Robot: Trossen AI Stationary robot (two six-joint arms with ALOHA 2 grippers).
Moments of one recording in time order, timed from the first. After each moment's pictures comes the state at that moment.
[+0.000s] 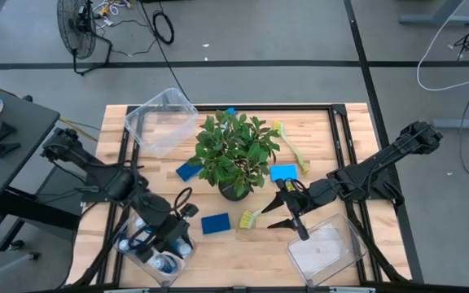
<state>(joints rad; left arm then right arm) -0.58 1.34 1.34 -0.57 0.22 -0.04 0.48 1.23 0.82 0.09 0.09 0.18</state>
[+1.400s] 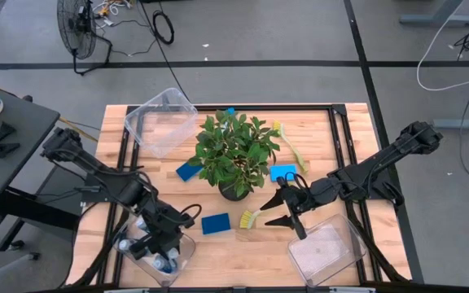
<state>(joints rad) -0.58 1.34 1.11 -0.57 0.42 0.13 0.48 1.23 0.82 0.13 0.15 0.31</state>
